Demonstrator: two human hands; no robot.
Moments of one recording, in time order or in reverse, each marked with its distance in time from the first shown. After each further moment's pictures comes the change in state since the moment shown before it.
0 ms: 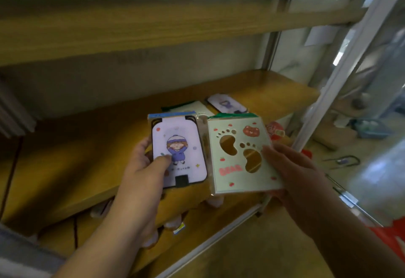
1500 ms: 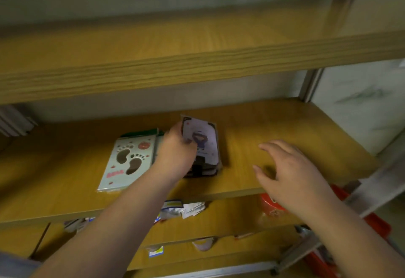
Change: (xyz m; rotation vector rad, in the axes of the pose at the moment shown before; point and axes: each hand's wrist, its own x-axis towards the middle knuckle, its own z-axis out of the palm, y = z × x) left_hand 0.196 -0.011 0.246 0.789 0.335 0.204; right_hand 0.306 -0.054 -0.162 -1.256 -0.331 -0.665
